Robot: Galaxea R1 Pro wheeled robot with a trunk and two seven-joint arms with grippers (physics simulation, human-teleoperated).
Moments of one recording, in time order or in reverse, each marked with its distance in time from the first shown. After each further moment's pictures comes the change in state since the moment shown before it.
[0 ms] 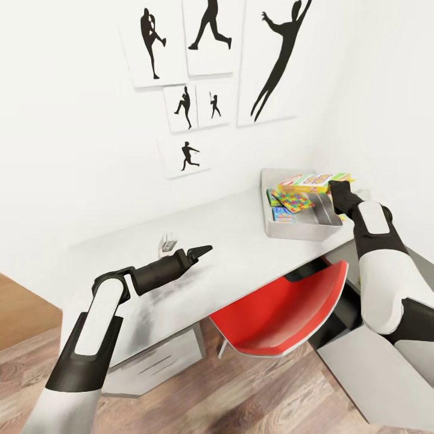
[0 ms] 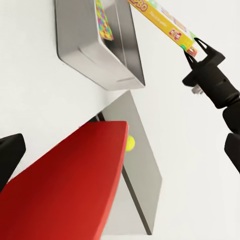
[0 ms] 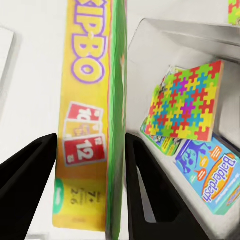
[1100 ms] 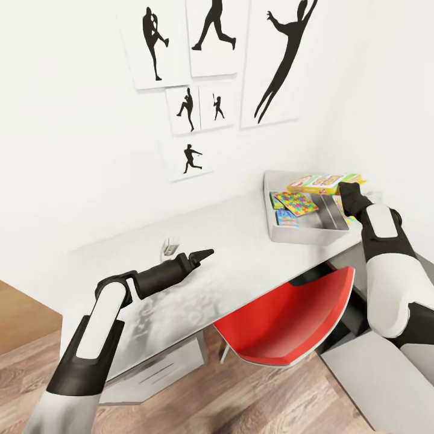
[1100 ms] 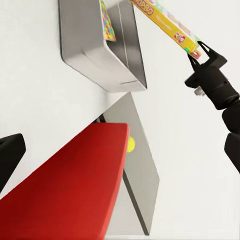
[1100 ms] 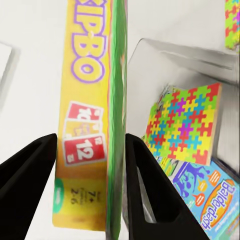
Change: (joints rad) left arm 0.017 0.005 -0.017 0.017 0.017 -0.017 -0.010; right arm 0.021 -0.032 -0.013 -0.018 0.027 -0.017 0.017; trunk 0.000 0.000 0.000
